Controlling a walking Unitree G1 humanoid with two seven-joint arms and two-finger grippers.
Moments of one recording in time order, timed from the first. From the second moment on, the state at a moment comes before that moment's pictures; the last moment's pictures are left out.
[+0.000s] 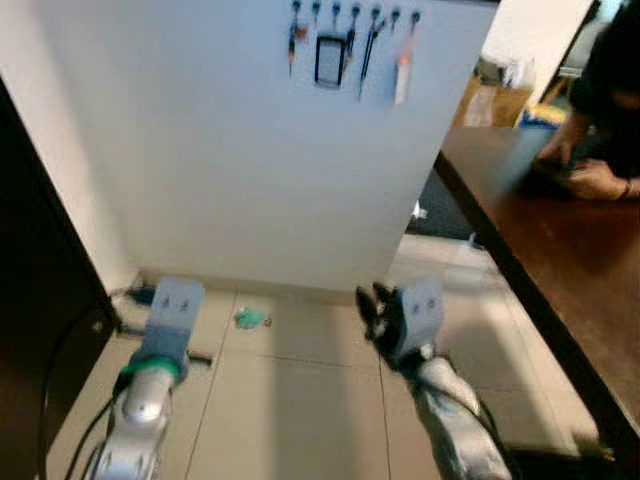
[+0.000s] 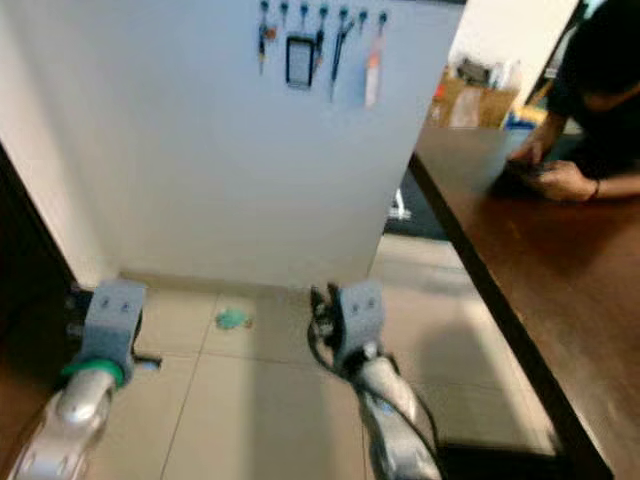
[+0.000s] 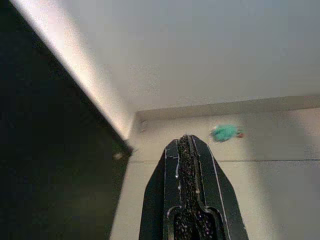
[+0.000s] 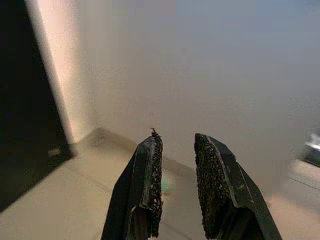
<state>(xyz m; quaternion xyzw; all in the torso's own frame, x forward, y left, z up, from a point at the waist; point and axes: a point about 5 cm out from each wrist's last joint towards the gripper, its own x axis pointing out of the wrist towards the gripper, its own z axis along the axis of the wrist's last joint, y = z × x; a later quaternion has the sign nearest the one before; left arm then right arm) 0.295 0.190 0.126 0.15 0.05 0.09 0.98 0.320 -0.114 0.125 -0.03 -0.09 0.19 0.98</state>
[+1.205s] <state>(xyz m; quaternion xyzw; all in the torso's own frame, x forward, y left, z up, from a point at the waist) 0.295 0.186 0.124 0.17 0.05 0.07 0.98 0.320 -0.117 0.125 -0.03 -0.09 0.18 0.98</state>
